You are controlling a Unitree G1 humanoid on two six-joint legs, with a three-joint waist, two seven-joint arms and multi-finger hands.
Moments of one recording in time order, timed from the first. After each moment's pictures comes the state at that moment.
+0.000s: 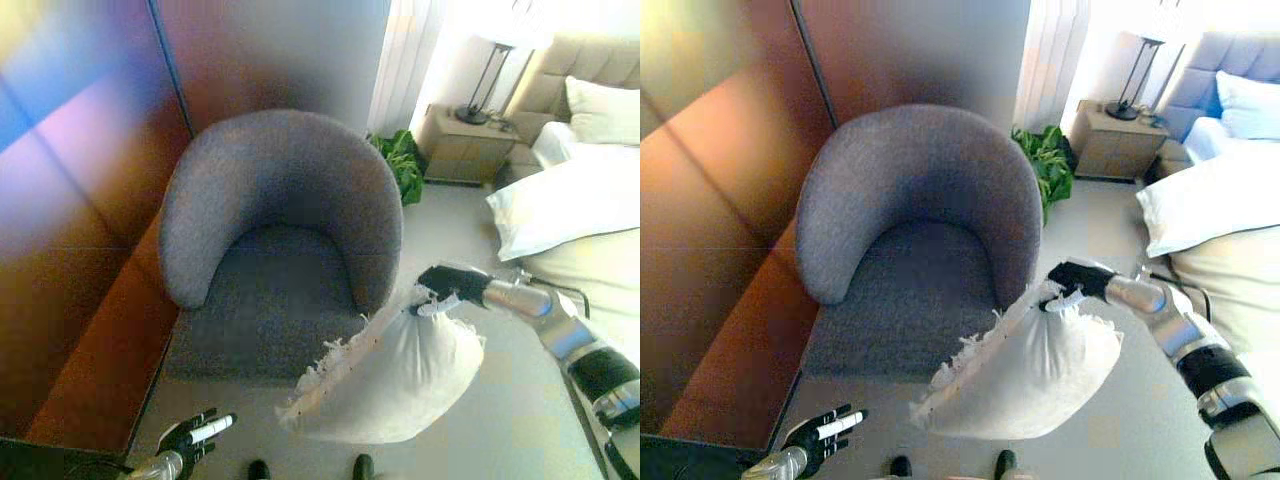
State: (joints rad) left arm -0.06 0.37 -0.01 1.23 -0.35 -0.05 -0.23; right arm -0.54 -0.90 0.49 0.44 -0.01 -0.01 0.53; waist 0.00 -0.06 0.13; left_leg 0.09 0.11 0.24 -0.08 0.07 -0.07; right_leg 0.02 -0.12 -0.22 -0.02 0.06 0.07
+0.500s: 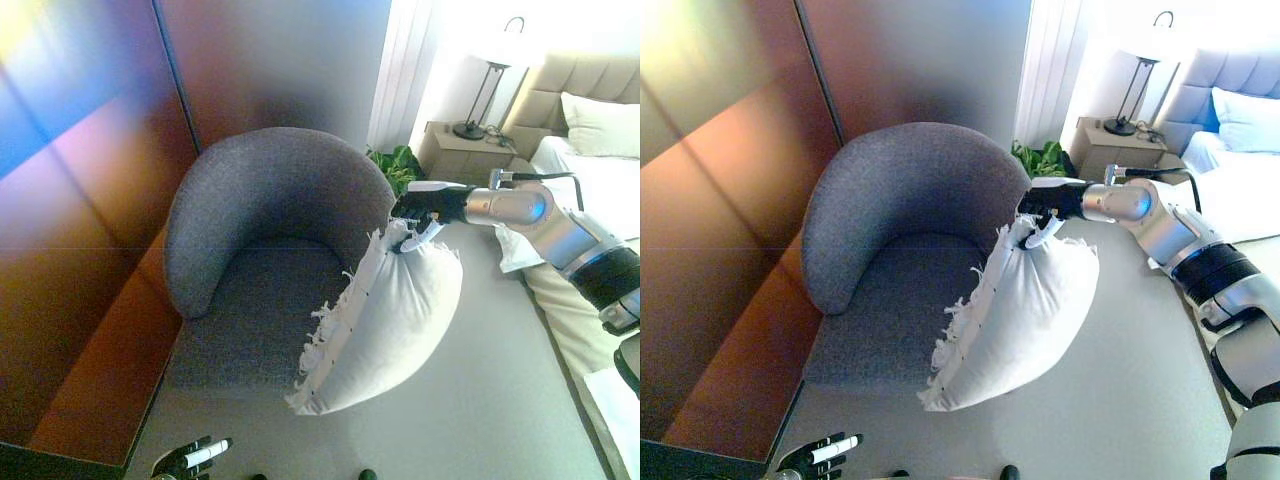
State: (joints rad) left arm -0.02 0.37 -0.01 1.25 -0.35 0.00 -0.21; right arm -1.09 -0.96 0.84 0.49 0.09 -0.01 0.60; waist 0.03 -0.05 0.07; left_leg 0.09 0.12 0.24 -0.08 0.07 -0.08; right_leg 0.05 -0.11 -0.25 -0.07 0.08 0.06
